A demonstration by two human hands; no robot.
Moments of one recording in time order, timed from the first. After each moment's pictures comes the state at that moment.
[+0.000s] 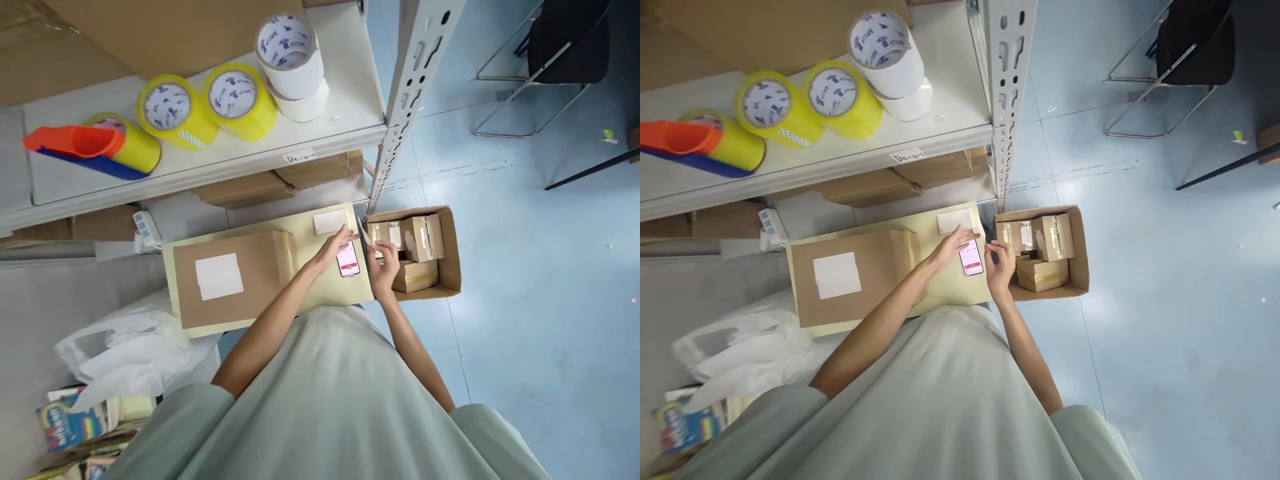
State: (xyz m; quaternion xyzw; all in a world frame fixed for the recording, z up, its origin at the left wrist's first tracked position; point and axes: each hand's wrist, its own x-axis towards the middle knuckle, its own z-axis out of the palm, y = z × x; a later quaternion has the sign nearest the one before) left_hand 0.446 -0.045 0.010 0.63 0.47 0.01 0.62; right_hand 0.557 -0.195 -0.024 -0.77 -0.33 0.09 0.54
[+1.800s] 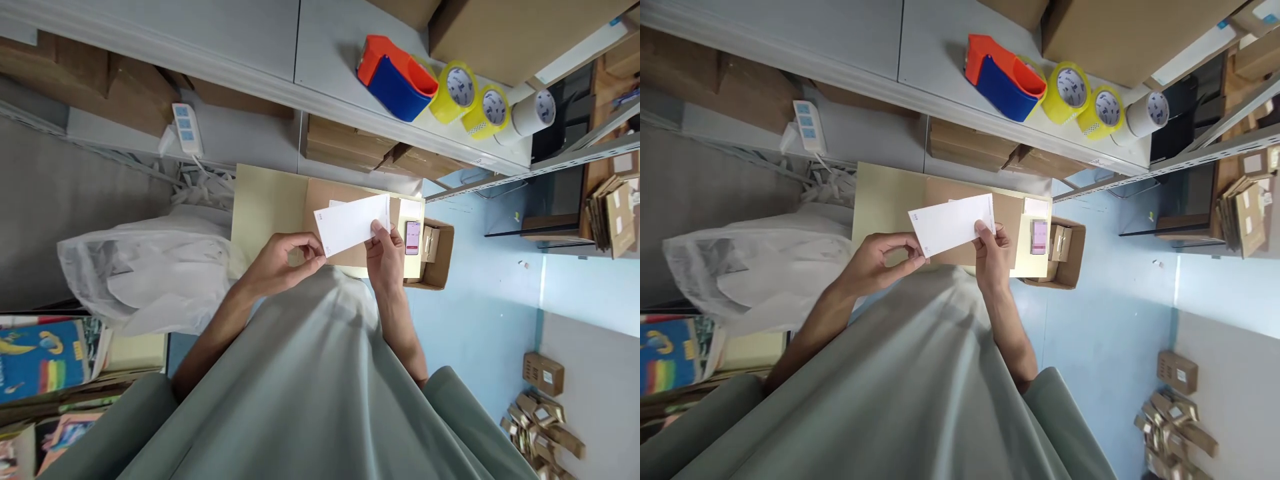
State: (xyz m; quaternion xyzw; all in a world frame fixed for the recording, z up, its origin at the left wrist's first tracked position) left_hand -0.068 -0.022 0.186 0.63 0.33 0.27 0.65; right_hand 0.146 -0.084 0.179 -0.61 -0.11 0.45 0.65
